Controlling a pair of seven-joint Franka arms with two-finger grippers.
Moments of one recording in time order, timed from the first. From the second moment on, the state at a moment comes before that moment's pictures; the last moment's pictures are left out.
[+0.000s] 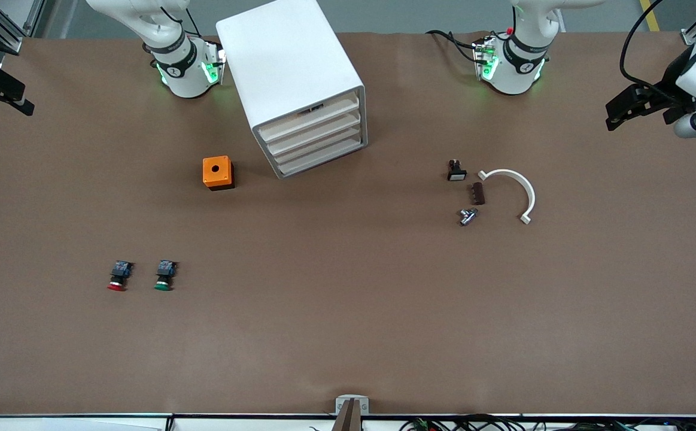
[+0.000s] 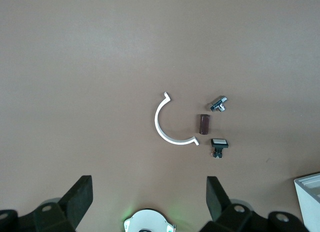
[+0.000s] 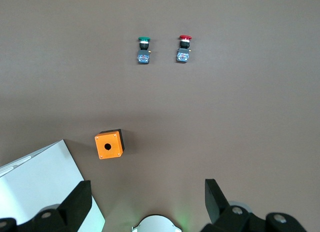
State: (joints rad) left arm 0.00 -0.07 -0.12 -1.56 0.04 1.40 -0.19; right arm 0.02 -0.15 -0.10 -1.59 0.01 1.40 -0.06
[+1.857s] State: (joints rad) left arm -0.27 0.56 -0.14 -1.41 -0.05 1.62 -0.95; right arm -0.01 0.18 -0.11 -1.56 -0.04 1.47 -0.06
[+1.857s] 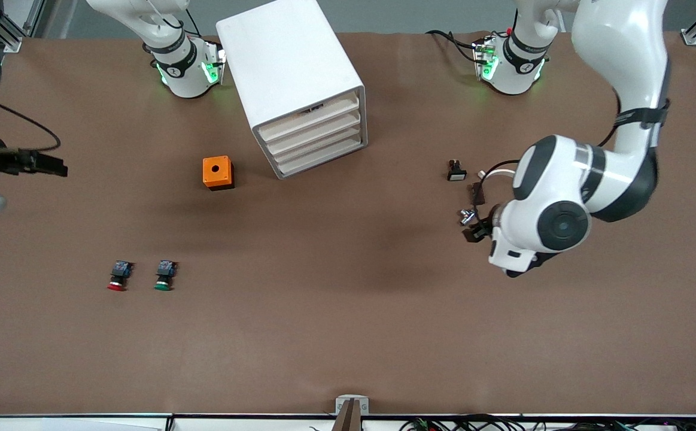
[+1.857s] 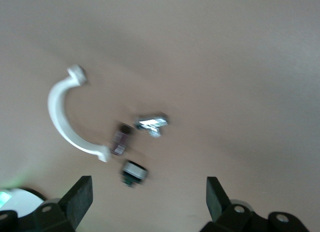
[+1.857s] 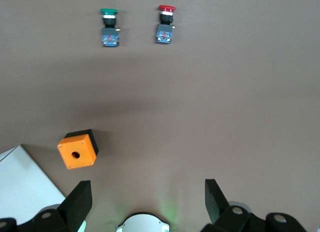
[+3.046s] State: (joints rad) left arm -0.53 0.76 -0.14 -1.41 -0.73 1.68 -2.10; right arm -0.09 0.62 -0.11 -1.71 0.12 2.28 0.04
